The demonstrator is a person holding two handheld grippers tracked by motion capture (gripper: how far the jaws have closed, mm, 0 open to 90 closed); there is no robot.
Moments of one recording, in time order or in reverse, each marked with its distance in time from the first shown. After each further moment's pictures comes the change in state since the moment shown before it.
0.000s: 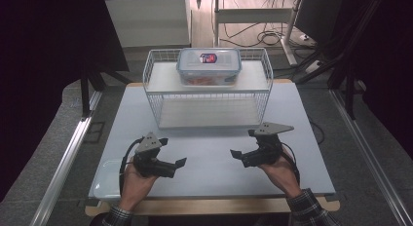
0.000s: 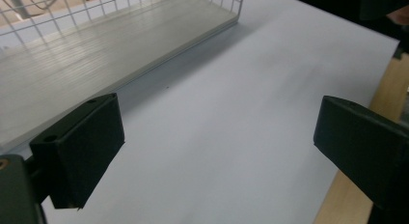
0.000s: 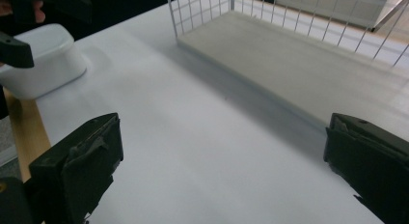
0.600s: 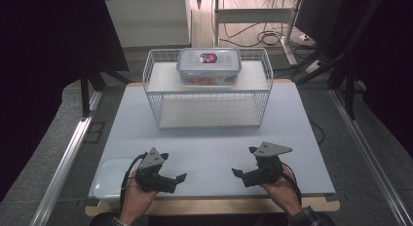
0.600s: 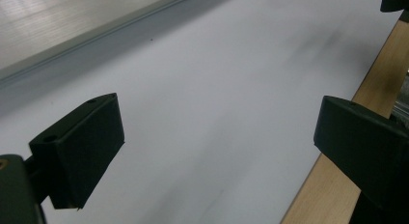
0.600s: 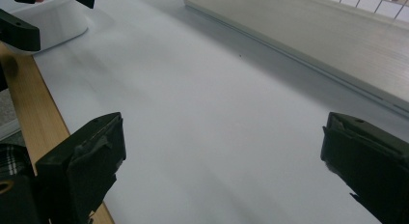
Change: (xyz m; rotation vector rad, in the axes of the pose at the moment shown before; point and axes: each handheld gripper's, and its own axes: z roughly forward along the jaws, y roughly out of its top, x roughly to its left) left arm -0.014 -0.040 0.008 0.069 -0.018 -0.013; right arm 0.023 -0.046 -0.003 0.036 -0.022 -0.032
